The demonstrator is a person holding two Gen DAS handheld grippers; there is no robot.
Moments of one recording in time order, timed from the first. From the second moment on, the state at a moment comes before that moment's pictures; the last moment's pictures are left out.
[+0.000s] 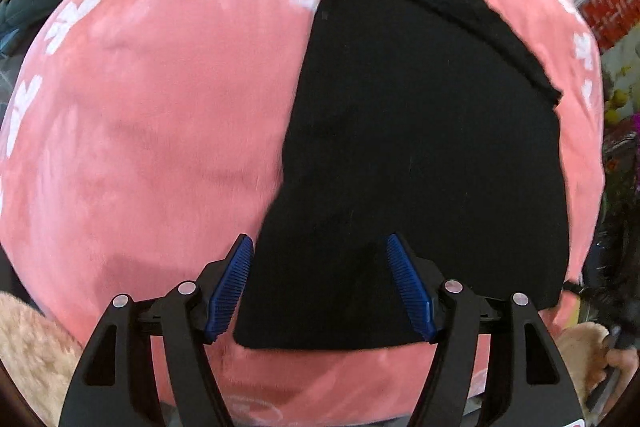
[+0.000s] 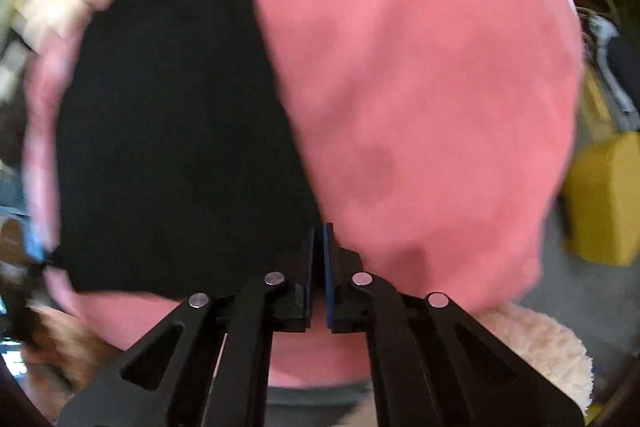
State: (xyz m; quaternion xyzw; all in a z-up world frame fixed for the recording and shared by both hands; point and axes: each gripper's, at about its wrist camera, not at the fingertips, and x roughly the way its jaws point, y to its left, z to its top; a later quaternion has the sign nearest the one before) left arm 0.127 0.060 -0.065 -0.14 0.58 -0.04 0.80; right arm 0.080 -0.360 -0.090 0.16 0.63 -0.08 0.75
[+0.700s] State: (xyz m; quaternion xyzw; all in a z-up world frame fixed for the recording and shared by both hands) left arm 0.122 0.064 -0.083 -0.22 0.54 -0.04 0.81; right arm 0.092 -0.329 -0.094 0.20 0.55 -0.02 0.81
